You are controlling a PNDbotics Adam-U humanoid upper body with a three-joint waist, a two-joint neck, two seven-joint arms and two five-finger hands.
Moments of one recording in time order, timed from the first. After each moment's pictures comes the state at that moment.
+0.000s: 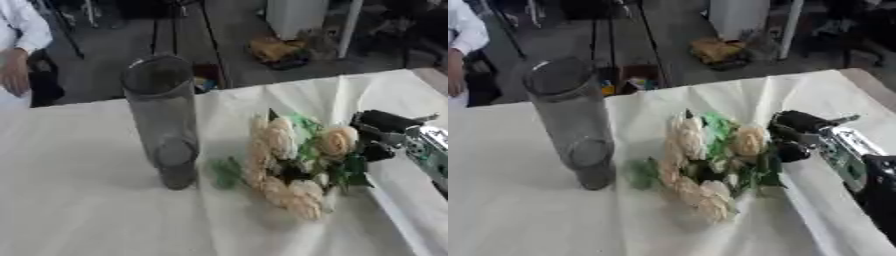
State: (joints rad) left arm -0.62 0.42 0.12 -1.99 -0.10 -0.26 0.60; right arm -0.73 -0.85 0.21 -0.99 0.66 -0.35 0.22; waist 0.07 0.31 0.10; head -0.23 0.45
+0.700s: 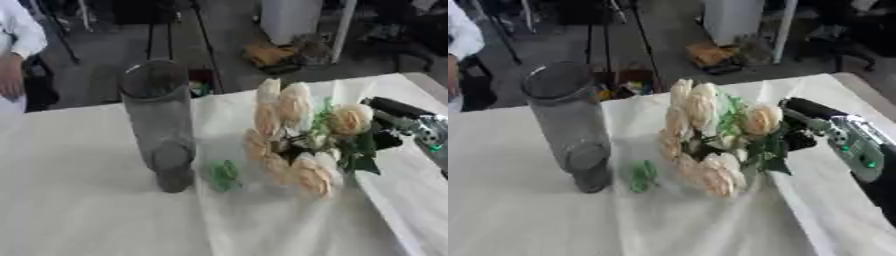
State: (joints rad) left arm -0.62 0.42 0.12 -1.99 -0.10 -0.26 0.60; right arm -0.72 -0.92 0.18 -1.09 0.48 -0.26 0.27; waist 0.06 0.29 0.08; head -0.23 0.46
